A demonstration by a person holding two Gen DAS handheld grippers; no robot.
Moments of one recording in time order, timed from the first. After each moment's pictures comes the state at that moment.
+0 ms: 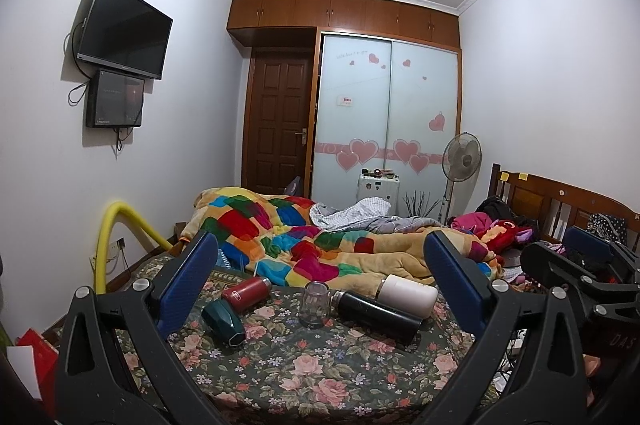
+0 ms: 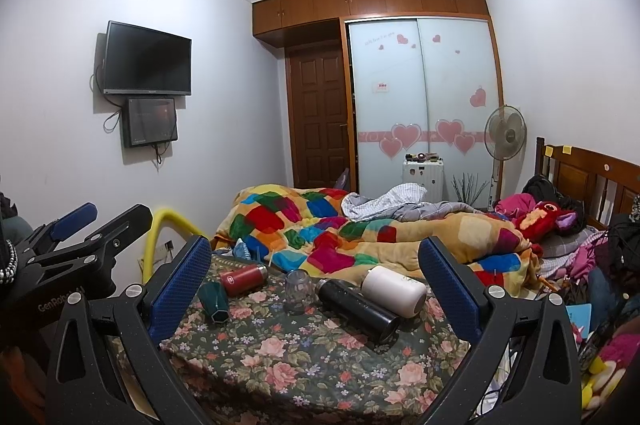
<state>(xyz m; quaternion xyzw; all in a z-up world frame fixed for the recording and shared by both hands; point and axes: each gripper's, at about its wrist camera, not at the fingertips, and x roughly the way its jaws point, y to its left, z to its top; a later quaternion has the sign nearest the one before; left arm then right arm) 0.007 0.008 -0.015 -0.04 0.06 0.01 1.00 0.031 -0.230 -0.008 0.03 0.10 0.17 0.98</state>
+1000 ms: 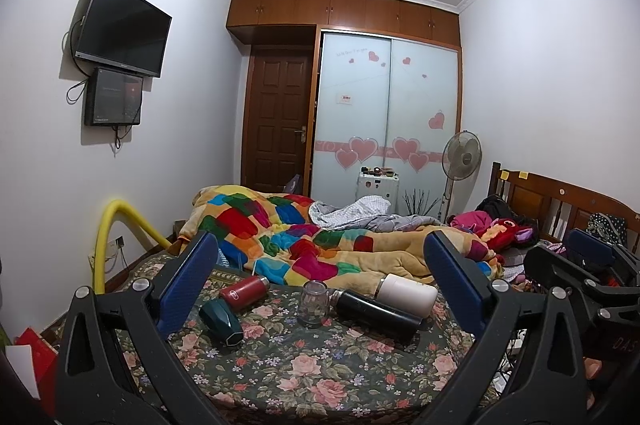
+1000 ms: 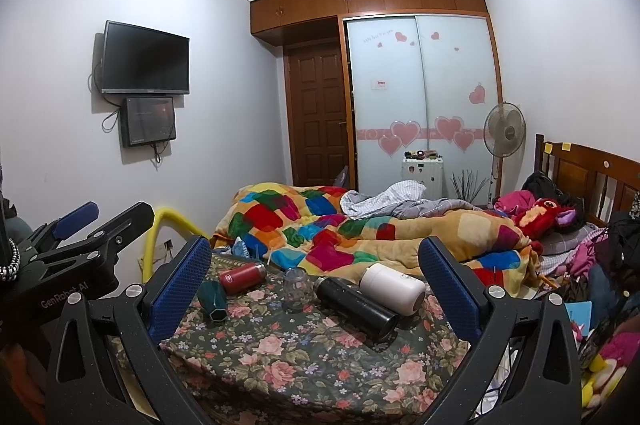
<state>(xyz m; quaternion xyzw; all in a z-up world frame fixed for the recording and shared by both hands) 0.010 0.006 -0.015 -0.04 0.07 0.01 1.00 0.033 -0.235 -0.018 0.03 0.10 0.17 0.98</state>
